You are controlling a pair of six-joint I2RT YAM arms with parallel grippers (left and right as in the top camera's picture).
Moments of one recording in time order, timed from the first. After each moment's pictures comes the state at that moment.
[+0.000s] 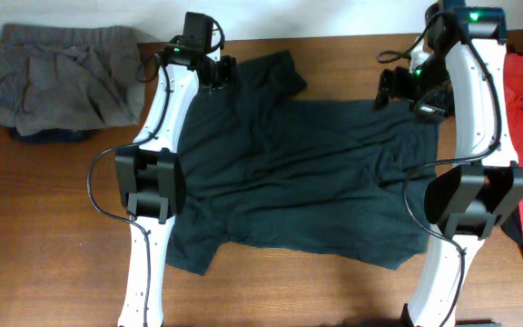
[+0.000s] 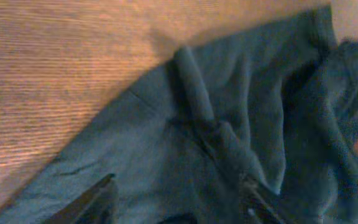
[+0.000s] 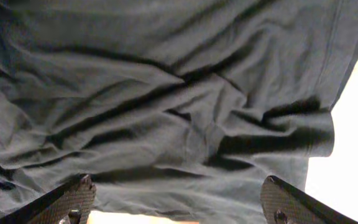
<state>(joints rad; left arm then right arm) -0.21 2.68 2.57 -0.93 0.20 -0.23 -0.08 2.26 2.38 -1.69 -0.21 0.17</state>
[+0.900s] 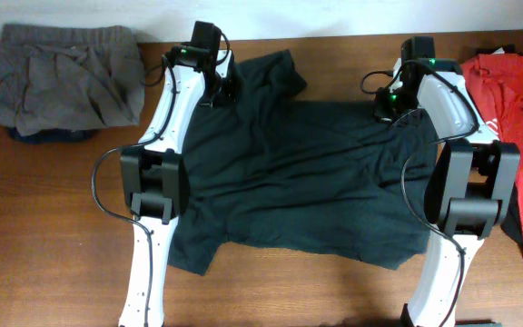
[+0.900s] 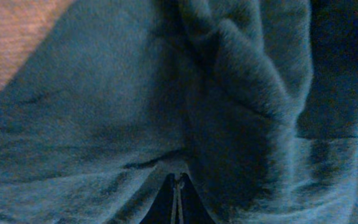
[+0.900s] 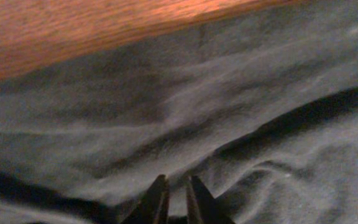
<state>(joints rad) -0.23 2.69 2.57 -1.12 0.20 -0.13 -0.08 2.26 1.86 -0.95 -0.09 0.16</state>
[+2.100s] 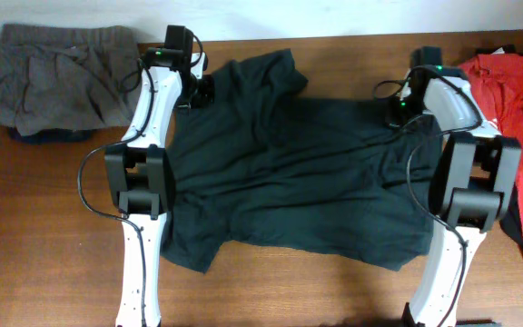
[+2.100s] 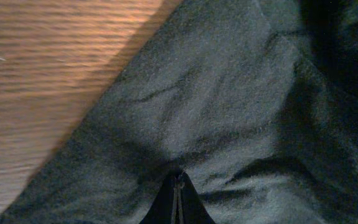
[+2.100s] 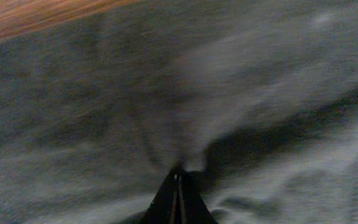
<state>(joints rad) -0.12 2.73 2.57 -1.11 0.19 -0.12 -0.15 2.34 1.86 -0.92 -0.03 0.16</state>
